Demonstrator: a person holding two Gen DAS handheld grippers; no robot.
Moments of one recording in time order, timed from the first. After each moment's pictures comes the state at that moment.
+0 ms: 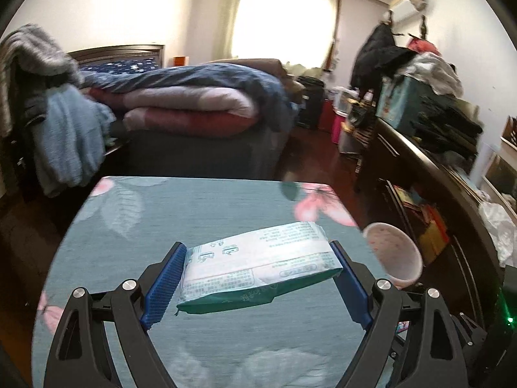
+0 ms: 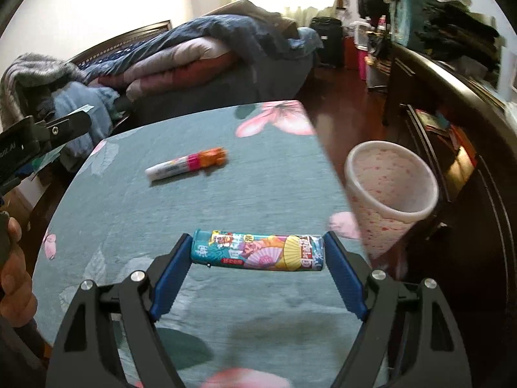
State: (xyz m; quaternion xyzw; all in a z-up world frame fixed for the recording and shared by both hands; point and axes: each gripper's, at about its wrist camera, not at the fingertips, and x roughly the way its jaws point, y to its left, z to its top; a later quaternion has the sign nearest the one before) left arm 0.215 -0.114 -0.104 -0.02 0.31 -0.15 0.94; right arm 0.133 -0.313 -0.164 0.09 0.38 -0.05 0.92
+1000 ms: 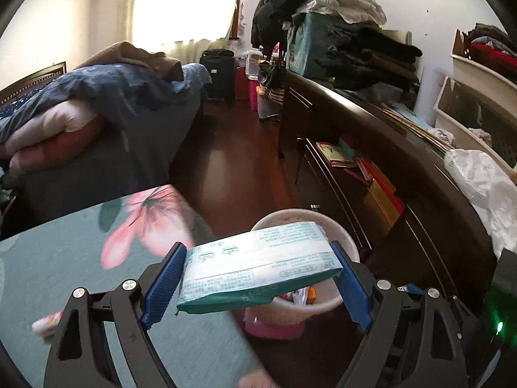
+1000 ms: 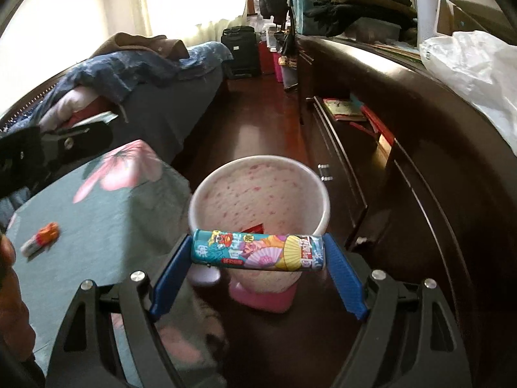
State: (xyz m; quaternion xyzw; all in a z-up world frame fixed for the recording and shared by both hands) left arm 0.268 -0.389 -0.139 0.08 0.33 -0.31 0.89; right arm 0.154 -0.526 -0.203 0.13 0.35 -0.21 0.90
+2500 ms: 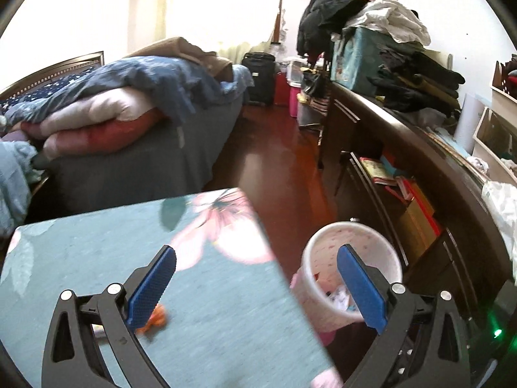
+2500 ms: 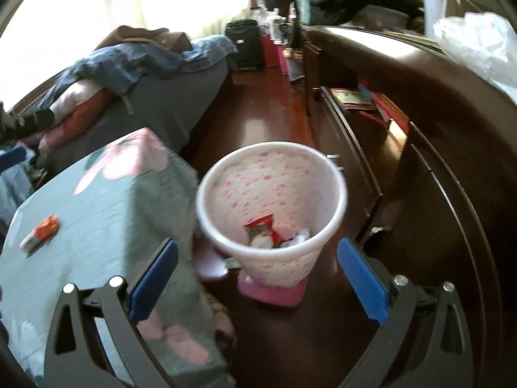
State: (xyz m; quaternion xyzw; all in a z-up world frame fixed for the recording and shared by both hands) left arm 0.295 -0.306 -0.128 0.05 0.33 -0.22 0.91; right arm 0.157 -0.504 -0.219 0.15 0.36 -0.19 0.90
